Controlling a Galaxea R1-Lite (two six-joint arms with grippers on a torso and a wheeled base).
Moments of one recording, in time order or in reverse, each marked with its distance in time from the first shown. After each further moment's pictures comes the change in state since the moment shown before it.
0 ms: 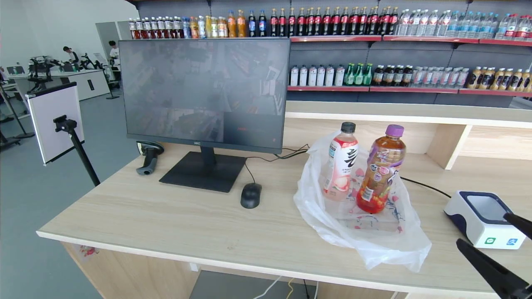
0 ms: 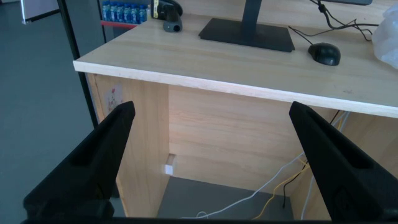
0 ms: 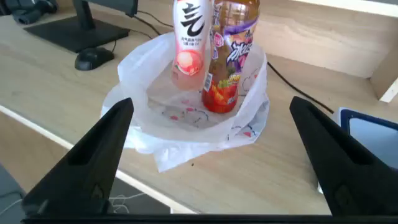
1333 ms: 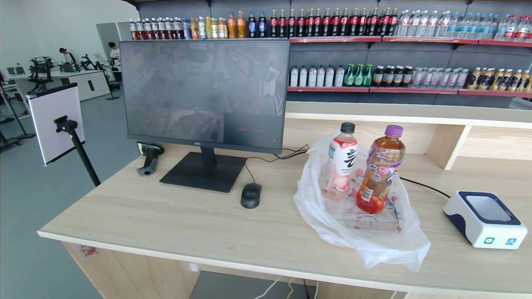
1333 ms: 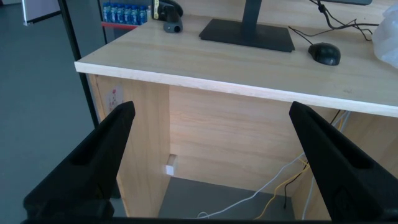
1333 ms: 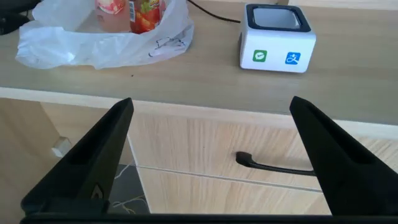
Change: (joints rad) left arm 0.000 0.000 0.000 0.000 0.000 0.006; right arm -0.329 -0.819 -0.001 0.868 -0.007 0.062
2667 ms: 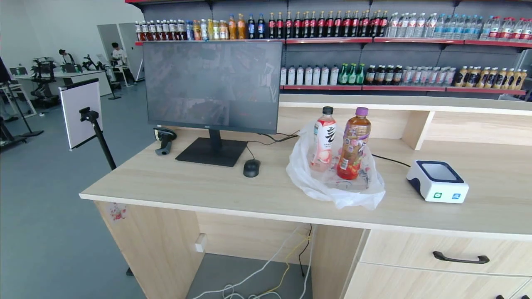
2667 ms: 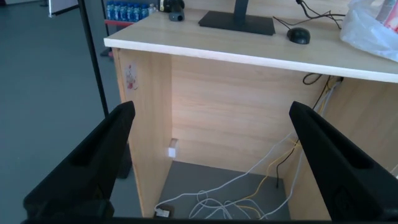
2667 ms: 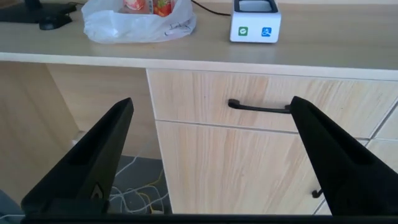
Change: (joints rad) left arm 0.001 0.000 0.000 0.001 0.000 0.000; right arm 0.011 -0.041 0.000 -0.001 0.006 0.032
